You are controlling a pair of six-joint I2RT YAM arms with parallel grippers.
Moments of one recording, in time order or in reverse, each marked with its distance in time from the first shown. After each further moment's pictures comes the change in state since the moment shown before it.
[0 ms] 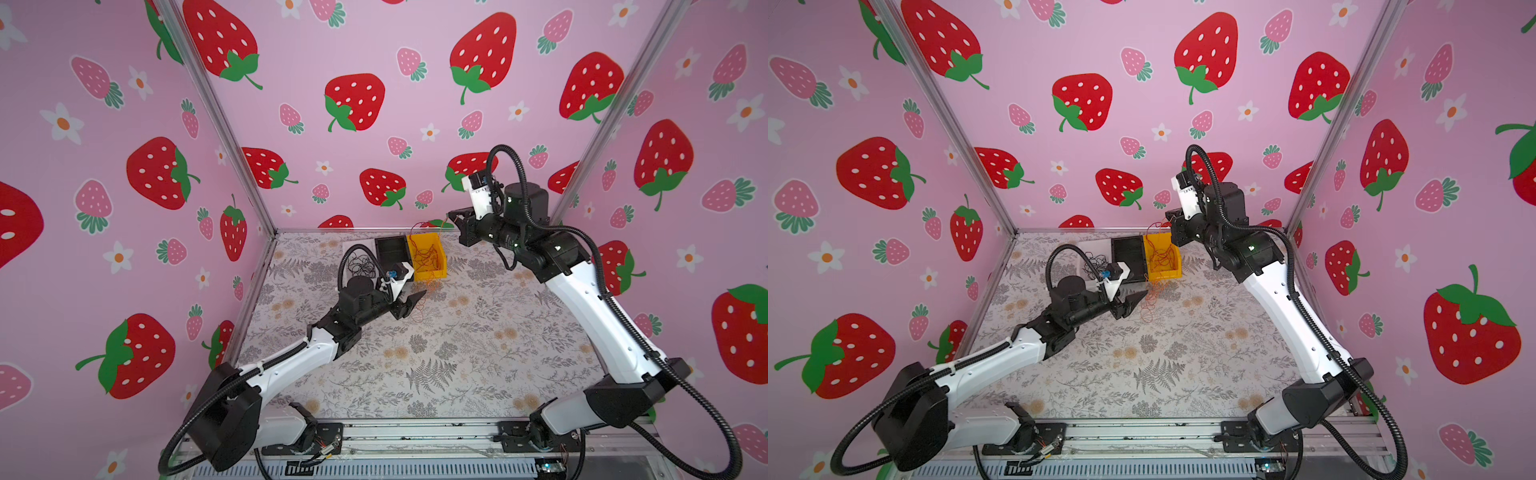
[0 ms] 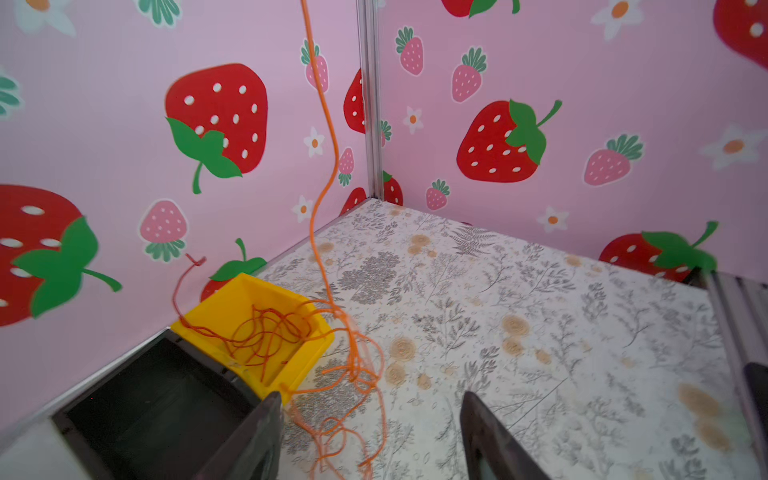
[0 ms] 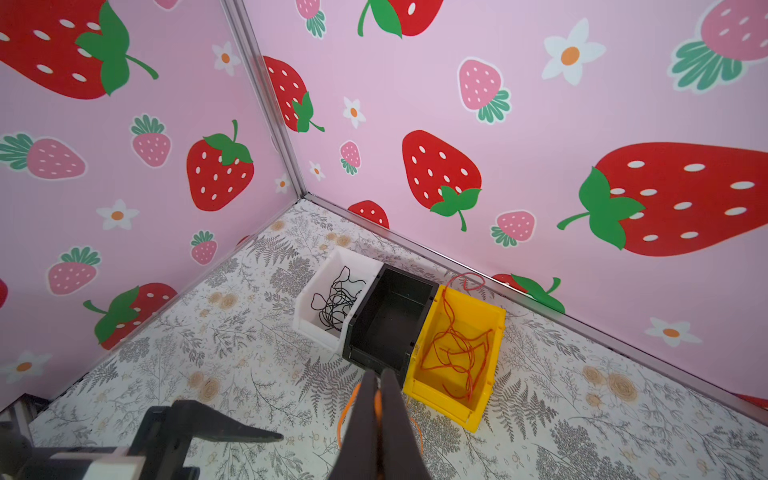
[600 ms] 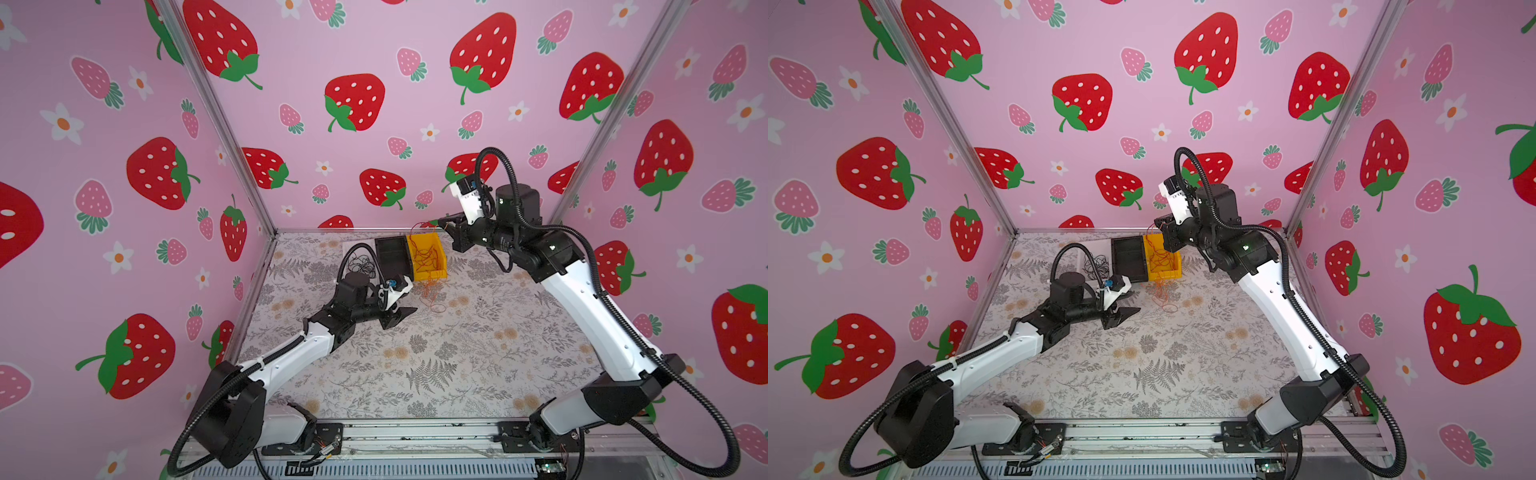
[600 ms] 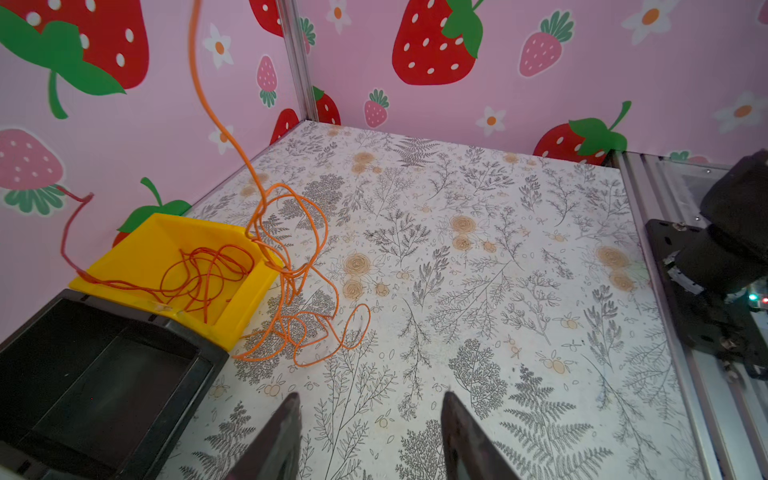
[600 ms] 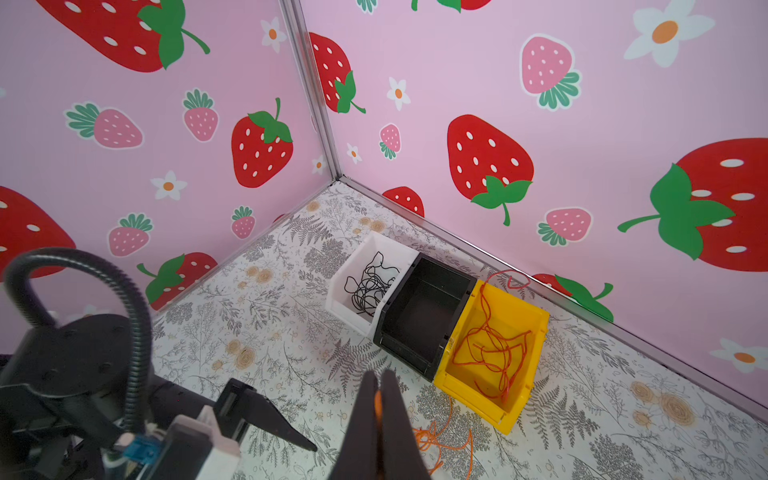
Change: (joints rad) left arm 0.054 0.102 0.035 -0.214 0.241 0.162; right arm 0.035 0.004 0.012 -0.038 -0.076 -0.014
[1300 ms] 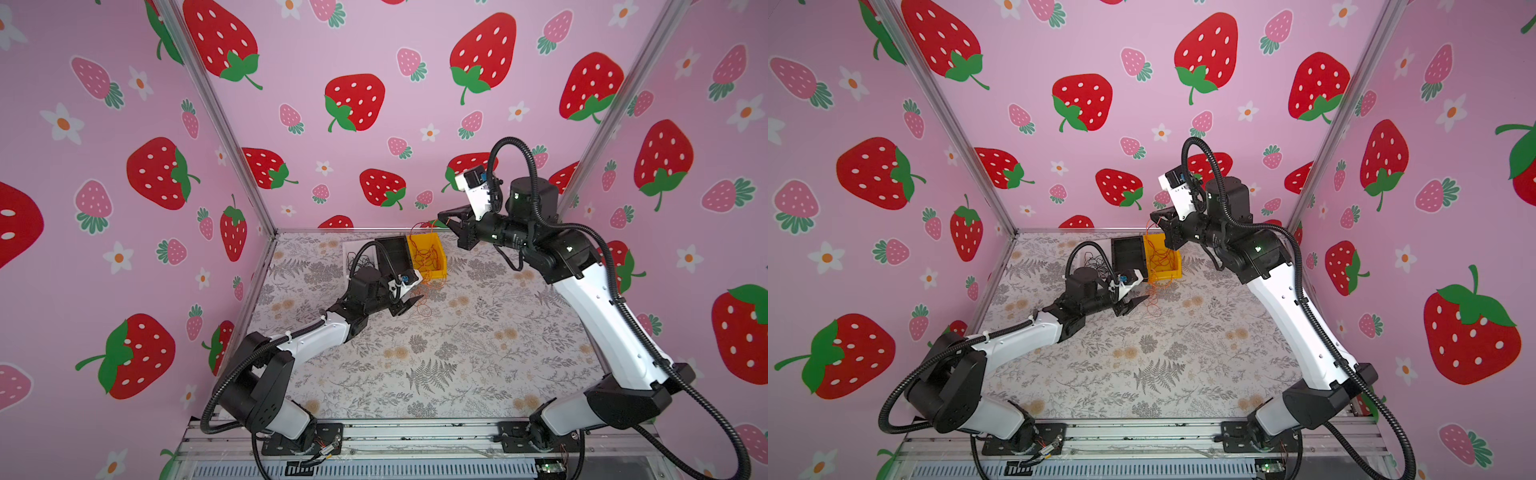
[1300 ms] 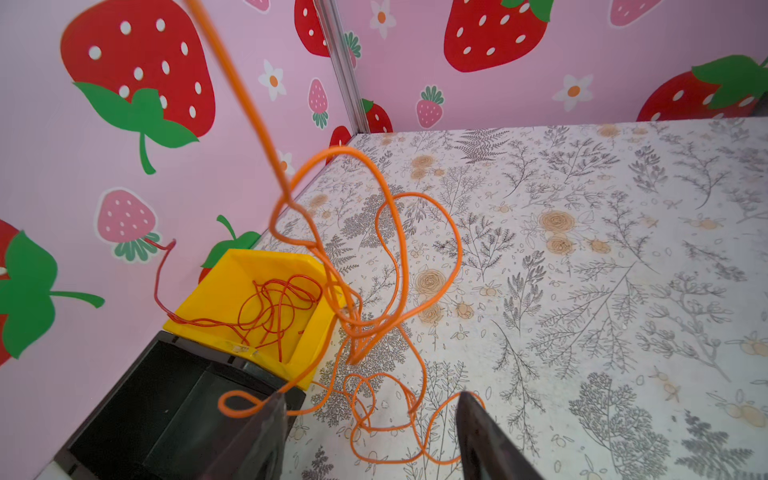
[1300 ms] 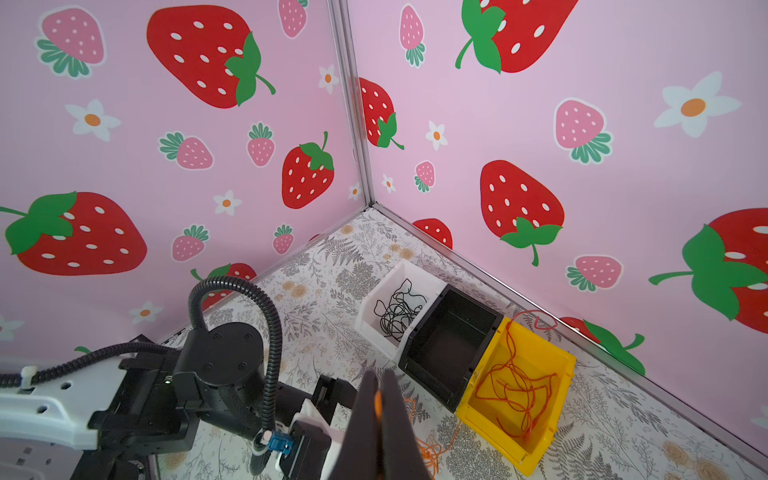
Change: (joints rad) left arm -0.013 0.144 0.035 0.219 -0.153 0.159; right arm 0.005 -0.017 0.085 -0.024 -0.096 -0.019
